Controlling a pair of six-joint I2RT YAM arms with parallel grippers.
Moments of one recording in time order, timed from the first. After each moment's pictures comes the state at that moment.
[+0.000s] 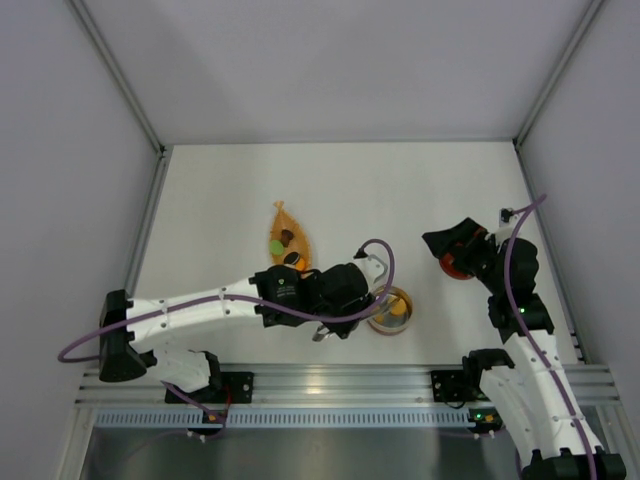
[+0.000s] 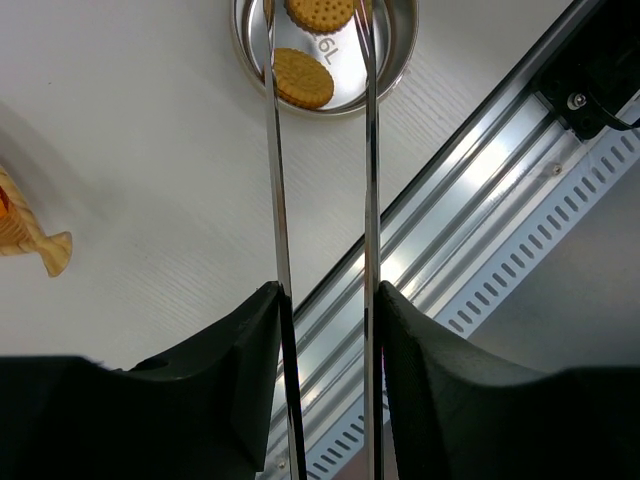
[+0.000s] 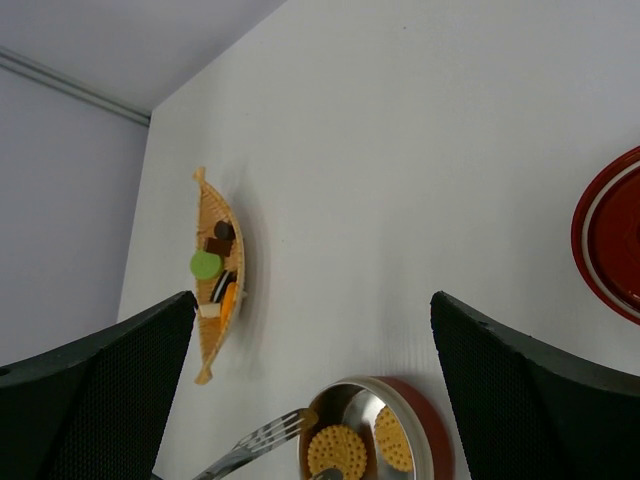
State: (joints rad) left arm -1.30 1.38 1.26 -0.81 -0.16 -0.45; right arm 0.05 0.60 0.52 -0.19 -0.29 0.71
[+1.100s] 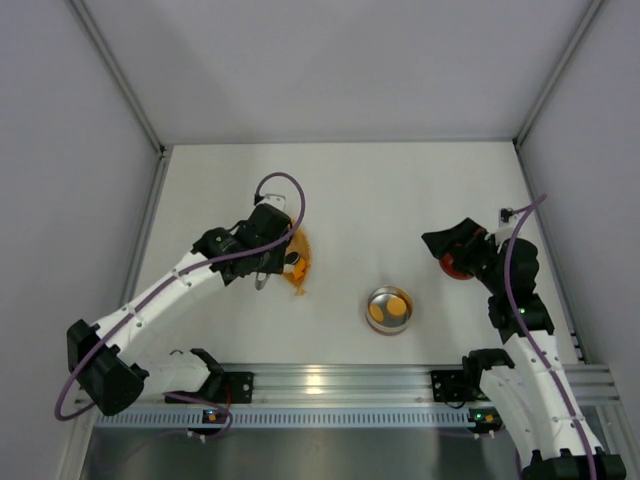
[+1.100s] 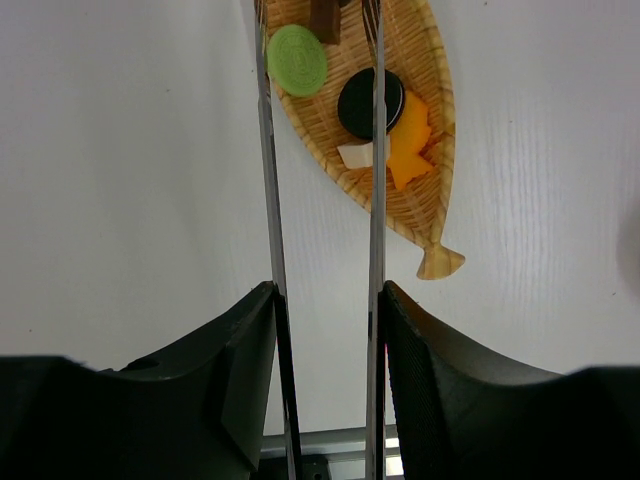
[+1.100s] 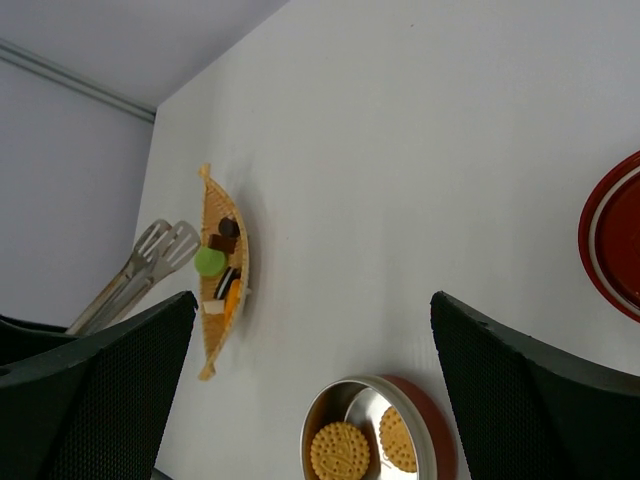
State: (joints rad) left arm -0.72 1.22 1.15 -0.89 -0.37 -0.44; right arm 0.05 0.60 0.52 -0.19 -0.31 0.71
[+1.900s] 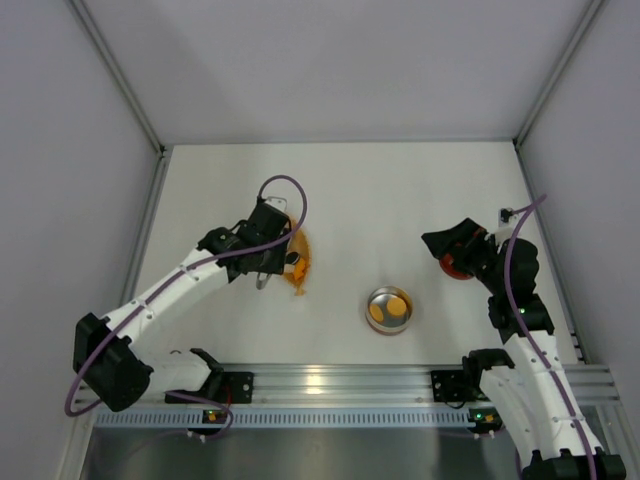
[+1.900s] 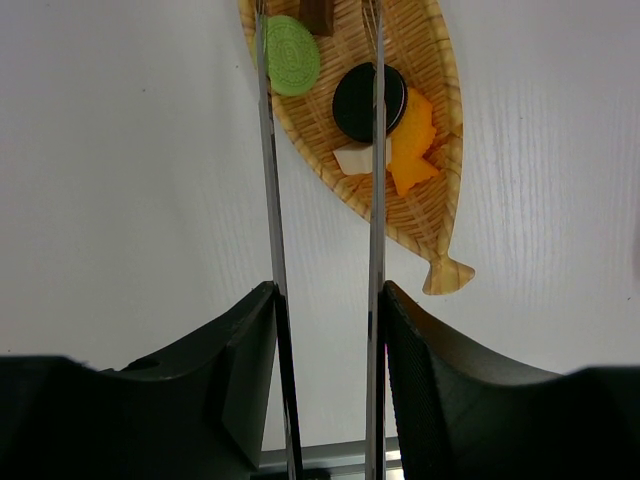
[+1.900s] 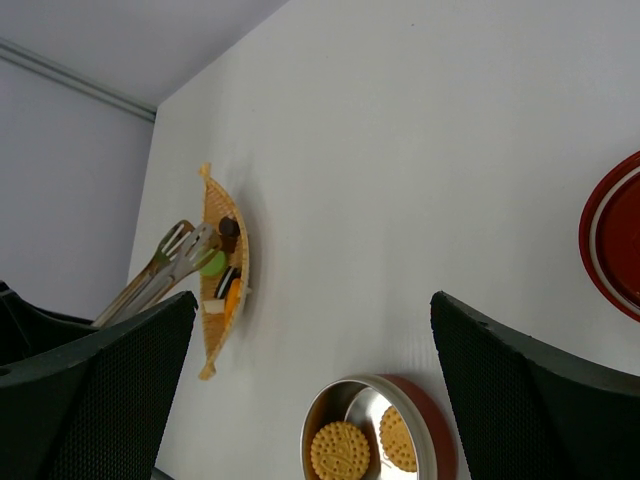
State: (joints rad) left arm -0.66 1.26 1.08 -0.81 -0.29 -0.39; right arm 0.05 0.60 0.52 -0.19 -0.31 0.71
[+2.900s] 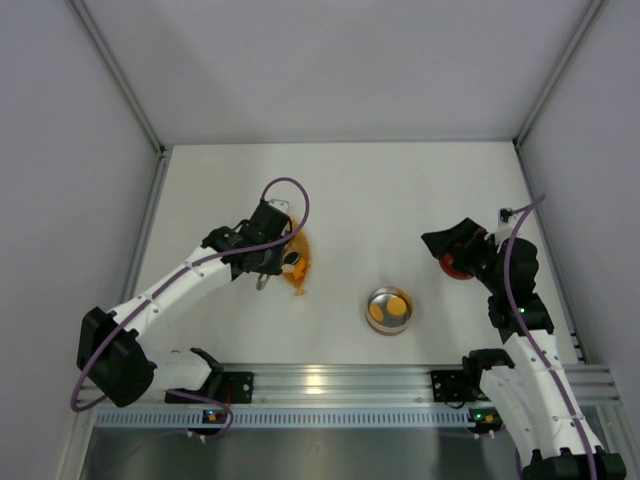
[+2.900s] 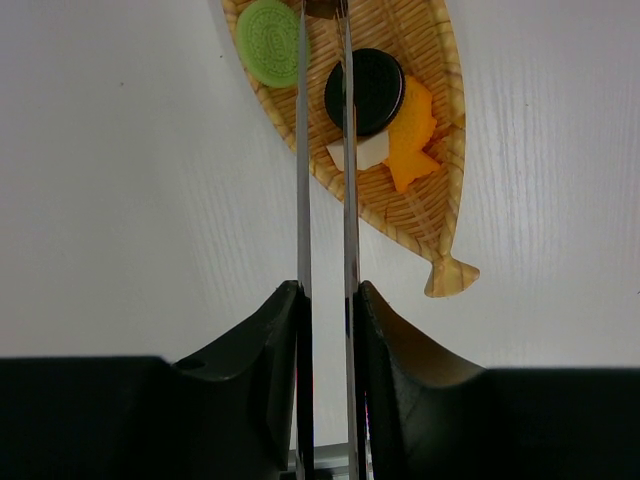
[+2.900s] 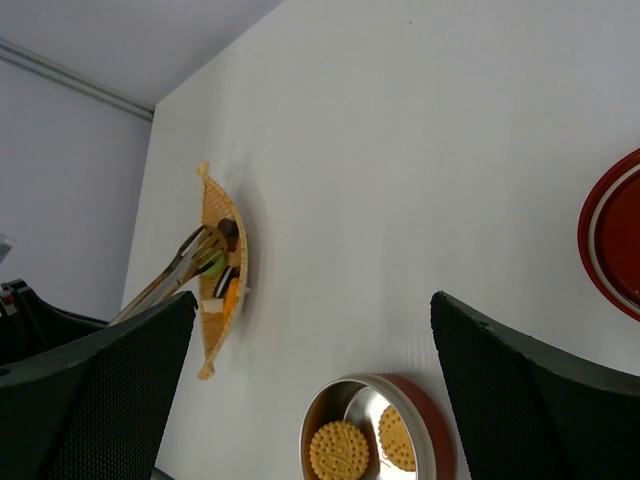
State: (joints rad) left arm -0.63 1.29 1.06 -0.79 -0.25 -0.37; right arm 0.05 0.61 0.52 -0.19 -0.31 0.71
